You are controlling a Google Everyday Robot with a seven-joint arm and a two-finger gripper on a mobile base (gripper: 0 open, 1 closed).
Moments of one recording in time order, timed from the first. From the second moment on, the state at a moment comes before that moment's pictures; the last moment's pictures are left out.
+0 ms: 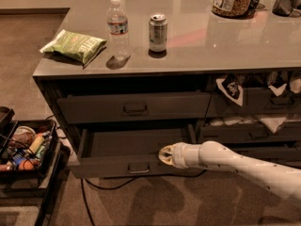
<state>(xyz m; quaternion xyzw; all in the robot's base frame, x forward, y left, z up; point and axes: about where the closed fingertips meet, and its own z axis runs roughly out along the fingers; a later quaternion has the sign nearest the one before) 0.580 -0.068 0.464 -0.69 0.59 0.05 0.42</state>
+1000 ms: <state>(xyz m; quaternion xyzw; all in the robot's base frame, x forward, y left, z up) 0.587 -0.079 0.522 -0.69 0.59 0.02 0.43</state>
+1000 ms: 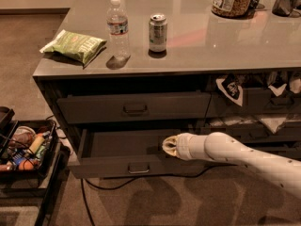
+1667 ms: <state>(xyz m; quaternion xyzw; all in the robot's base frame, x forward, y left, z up) 0.606 -0.098 0.536 -0.67 0.61 -0.02 0.43</state>
